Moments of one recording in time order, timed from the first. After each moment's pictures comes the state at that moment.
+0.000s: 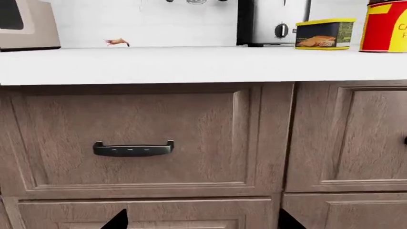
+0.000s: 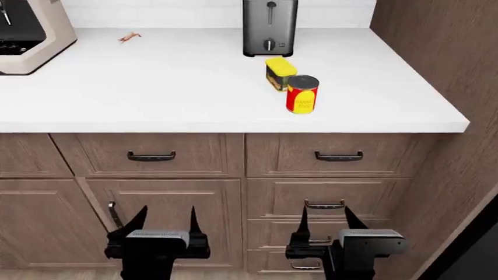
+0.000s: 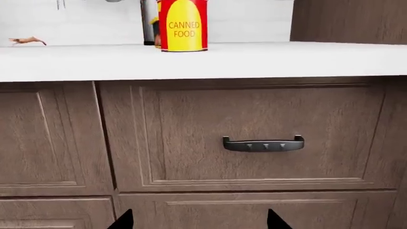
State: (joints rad) left arm 0.00 -0.06 0.07 0.02 -0.05 0.01 -0.06; right arm 0.01 0.05 -0.07 0.00 0.07 -0.01 0.07
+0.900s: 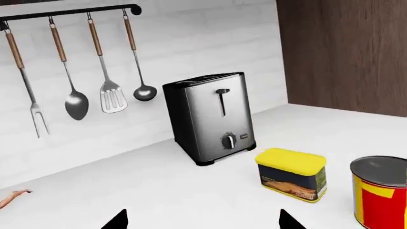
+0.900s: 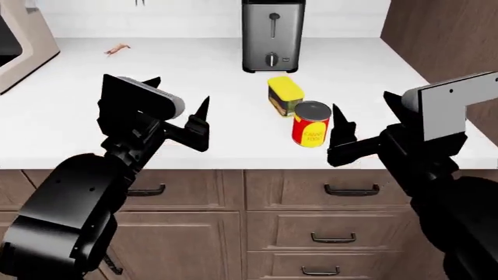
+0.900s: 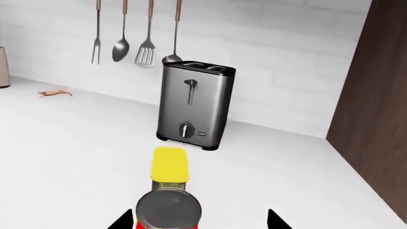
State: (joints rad) left arm -0.71 -0.30 0.15 0.28 -0.27 -0.75 0.21; right arm 0.66 0.39 0.06 -0.66 0.48 1.22 -0.02
